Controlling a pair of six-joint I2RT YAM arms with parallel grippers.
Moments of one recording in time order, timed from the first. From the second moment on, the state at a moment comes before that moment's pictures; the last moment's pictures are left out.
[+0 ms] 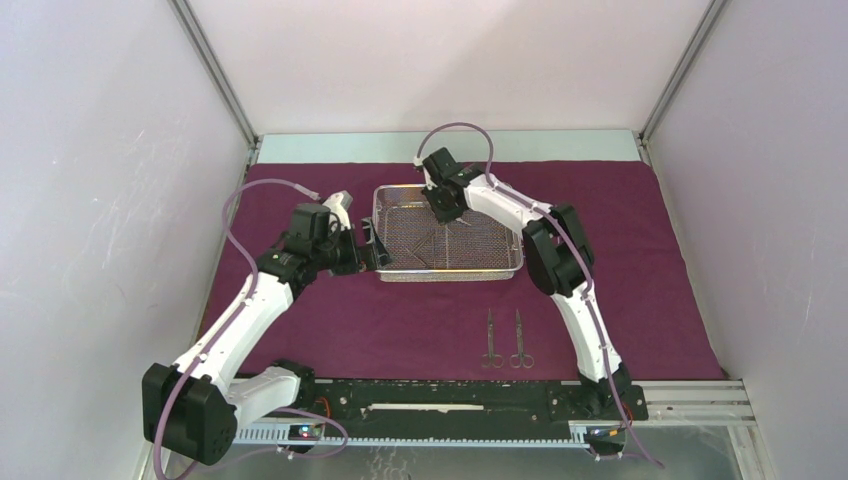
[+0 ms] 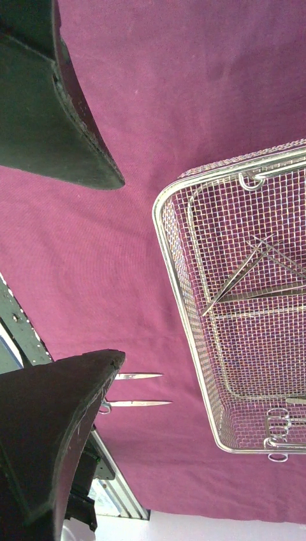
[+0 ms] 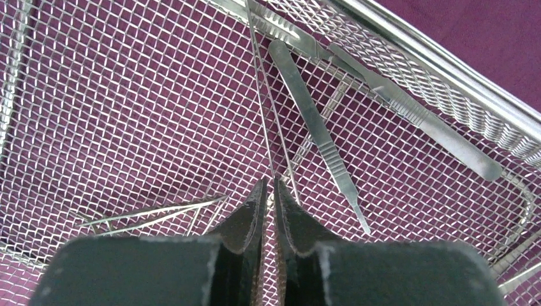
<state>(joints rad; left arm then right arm) -0.31 1.06 0.80 -0.48 0.29 -0.47 0.62 2.33 1.96 -0.67 0.03 0.09</state>
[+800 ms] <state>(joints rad) -0.31 1.06 0.80 -0.48 0.29 -0.47 0.62 2.38 2.12 -0.68 0.04 0.11</state>
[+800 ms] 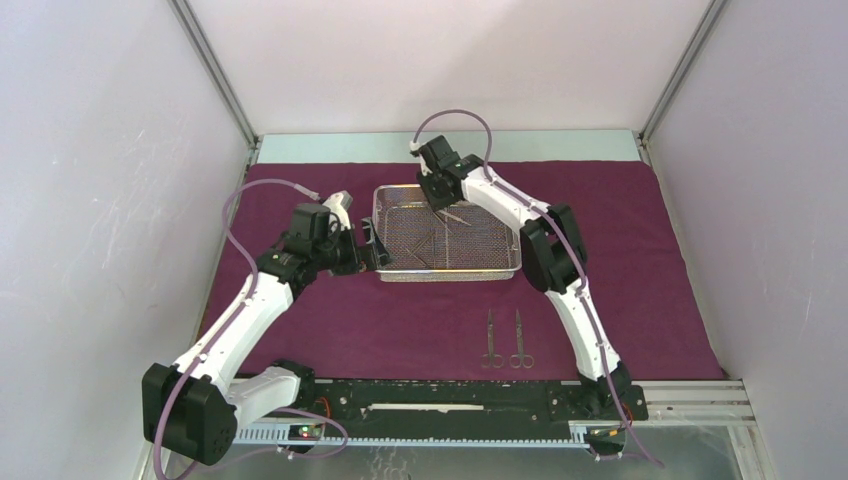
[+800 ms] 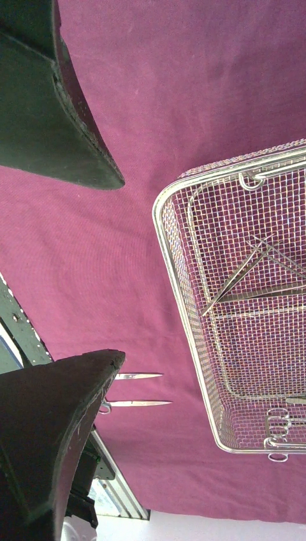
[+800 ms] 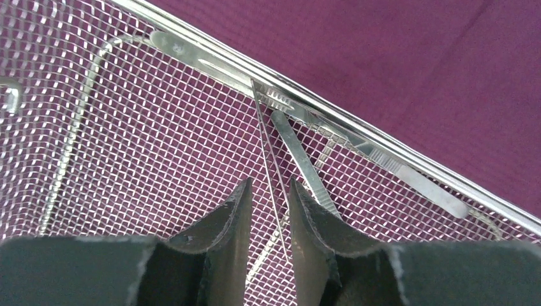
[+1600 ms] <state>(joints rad) -0.31 1.06 0.80 -0.48 0.29 -0.47 0.62 2.44 2.12 -0.69 0.03 0.11</state>
